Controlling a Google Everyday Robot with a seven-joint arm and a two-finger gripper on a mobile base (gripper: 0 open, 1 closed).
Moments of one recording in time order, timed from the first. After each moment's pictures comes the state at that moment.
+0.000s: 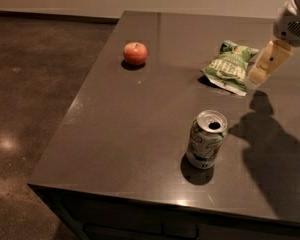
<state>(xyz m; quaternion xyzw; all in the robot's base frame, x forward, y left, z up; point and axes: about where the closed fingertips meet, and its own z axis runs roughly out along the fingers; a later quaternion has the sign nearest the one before) 0.566 -0.274 0.954 -0.44 0.88 -0.05 0.18</state>
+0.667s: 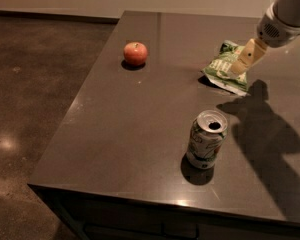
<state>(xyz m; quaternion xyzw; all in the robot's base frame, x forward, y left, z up) 0.626 -0.280 0.928 -0.33 0.92 -0.05 0.20</state>
